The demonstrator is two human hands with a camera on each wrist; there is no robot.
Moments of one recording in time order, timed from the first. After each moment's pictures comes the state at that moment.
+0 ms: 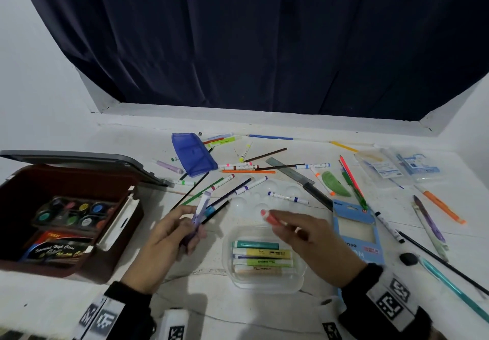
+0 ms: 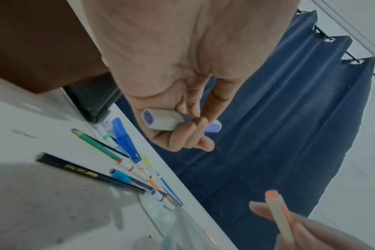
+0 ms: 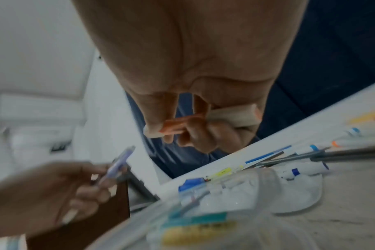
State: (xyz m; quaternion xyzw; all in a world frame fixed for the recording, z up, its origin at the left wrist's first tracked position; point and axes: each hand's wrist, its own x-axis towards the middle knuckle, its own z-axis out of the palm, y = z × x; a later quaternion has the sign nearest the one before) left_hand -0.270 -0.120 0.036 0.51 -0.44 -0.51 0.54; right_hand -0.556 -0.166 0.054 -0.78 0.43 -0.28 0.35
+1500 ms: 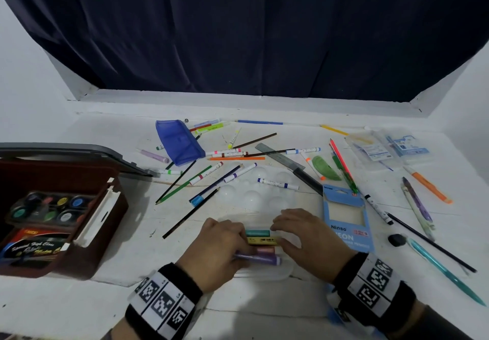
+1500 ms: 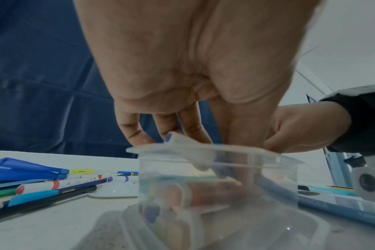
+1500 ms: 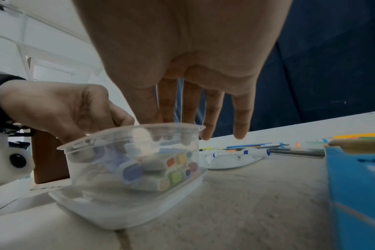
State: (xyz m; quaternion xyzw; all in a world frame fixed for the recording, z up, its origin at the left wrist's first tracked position) left_hand -0.346 -0.138 0.020 0.52 -0.84 -0.17 0.07; right_hand -0.582 -0.179 -0.008 -0.87 0.43 -0.19 0.18
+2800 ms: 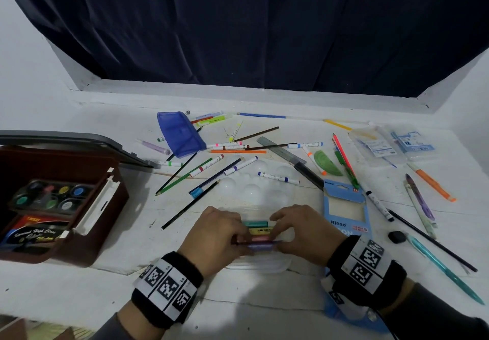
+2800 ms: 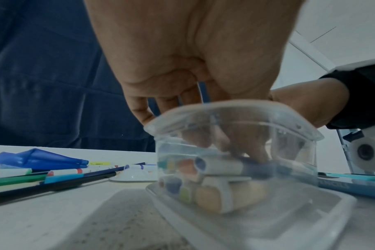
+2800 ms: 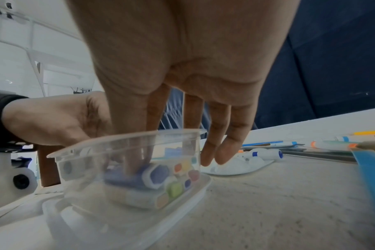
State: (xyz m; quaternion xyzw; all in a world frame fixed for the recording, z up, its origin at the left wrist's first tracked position) left_hand -0.345 -0.150 0.000 0.52 -0.83 -0.15 0.15; right_hand -0.574 -0.191 0.022 -0.88 0.42 -0.04 0.22
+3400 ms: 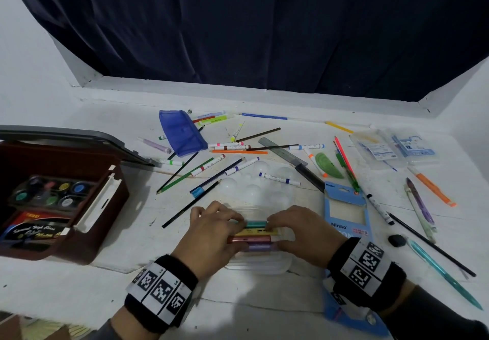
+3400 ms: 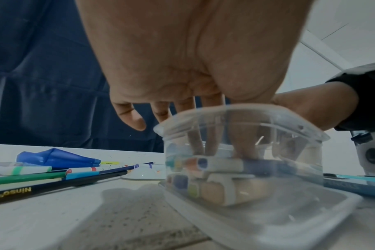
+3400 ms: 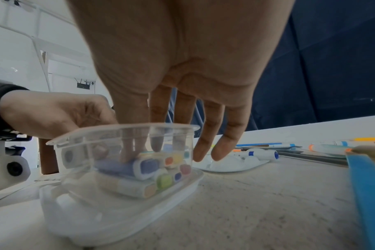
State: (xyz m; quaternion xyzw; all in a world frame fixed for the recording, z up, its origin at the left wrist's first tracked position) left_hand -0.335 -0.142 -0.010 0.56 -0.81 -0.08 0.13; right_hand -0.577 -0.191 0.013 -0.88 0.41 -0.06 0.24
